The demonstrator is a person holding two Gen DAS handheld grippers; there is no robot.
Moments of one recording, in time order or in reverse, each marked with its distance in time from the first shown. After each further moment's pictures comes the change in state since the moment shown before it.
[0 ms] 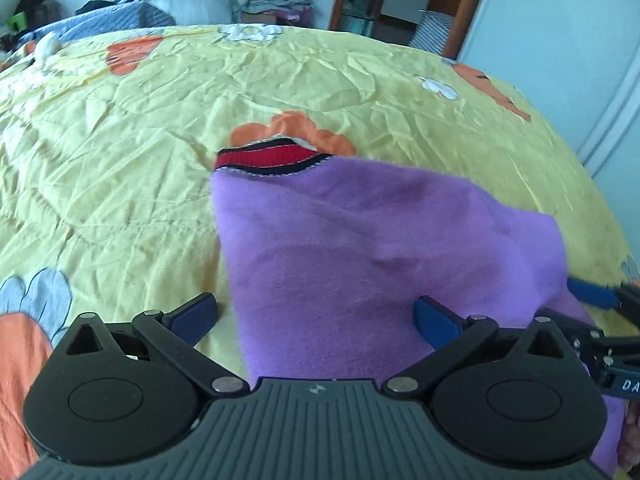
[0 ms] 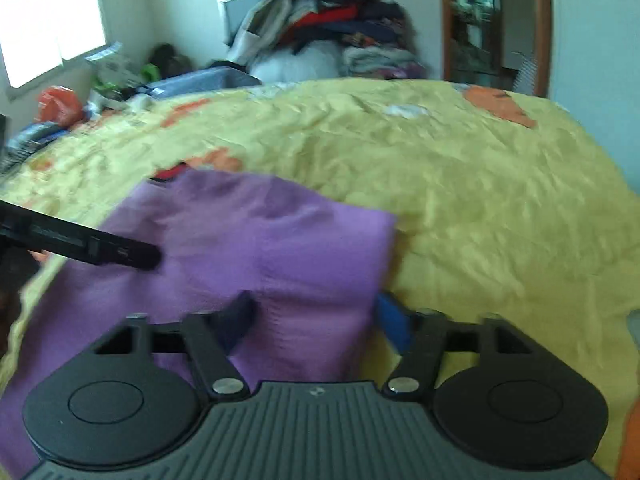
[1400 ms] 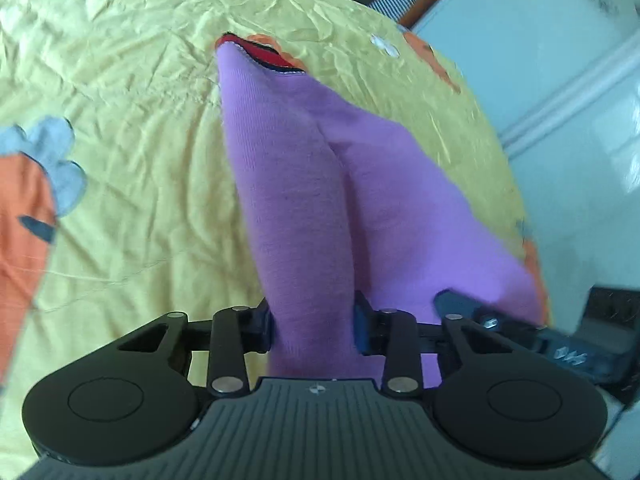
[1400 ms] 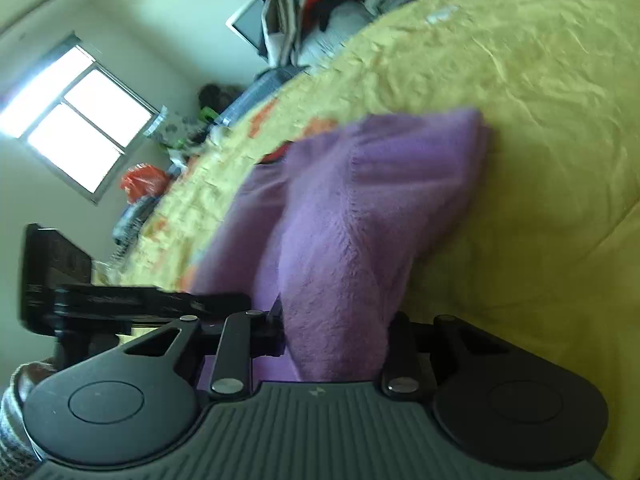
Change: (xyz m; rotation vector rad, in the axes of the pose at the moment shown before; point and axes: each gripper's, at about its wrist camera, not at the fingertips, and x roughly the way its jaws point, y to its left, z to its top) left arm -0.083 0.030 -0.043 -0.091 0.190 -0.293; right arm -0.039 0.027 -0.031 0.407 0.064 0.437
